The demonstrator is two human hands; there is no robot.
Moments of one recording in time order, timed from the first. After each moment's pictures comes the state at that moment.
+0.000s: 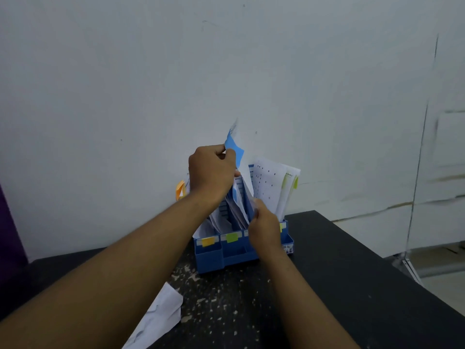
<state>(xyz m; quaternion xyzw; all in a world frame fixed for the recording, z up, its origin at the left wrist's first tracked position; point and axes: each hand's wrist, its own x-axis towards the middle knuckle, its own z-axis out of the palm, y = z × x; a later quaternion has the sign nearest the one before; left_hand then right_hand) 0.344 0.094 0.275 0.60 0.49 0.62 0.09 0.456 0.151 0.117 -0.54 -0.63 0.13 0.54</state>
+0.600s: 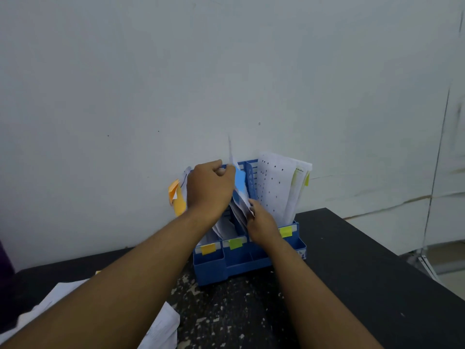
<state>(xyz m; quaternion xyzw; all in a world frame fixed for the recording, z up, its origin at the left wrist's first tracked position) 0.329 0.167 0.226 0.60 0.53 0.59 0.09 0.451 0.276 0.077 -0.54 -0.68 0.23 0.45</state>
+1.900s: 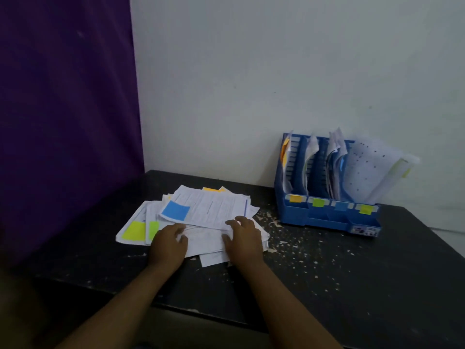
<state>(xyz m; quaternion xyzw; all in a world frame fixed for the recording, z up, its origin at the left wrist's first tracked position) 0.017 -0.052 -0.027 0.44 0.78 0.45 0.06 0.209 0.040 -0.010 -0.48 -0.84 0.08 0.24</state>
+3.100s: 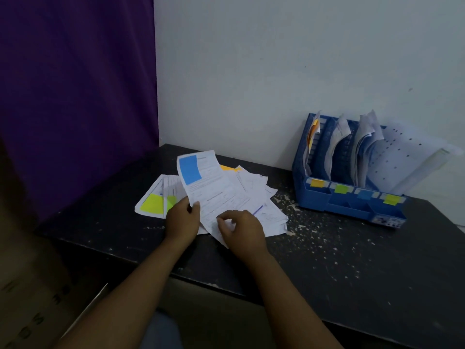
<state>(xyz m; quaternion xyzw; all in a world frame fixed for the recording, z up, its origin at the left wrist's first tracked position) 0.015 -0.062 -0.020 0.38 0.75 0.53 0.12 0.180 -0.013 -0.006 -0.40 -0.85 0.16 0.30</state>
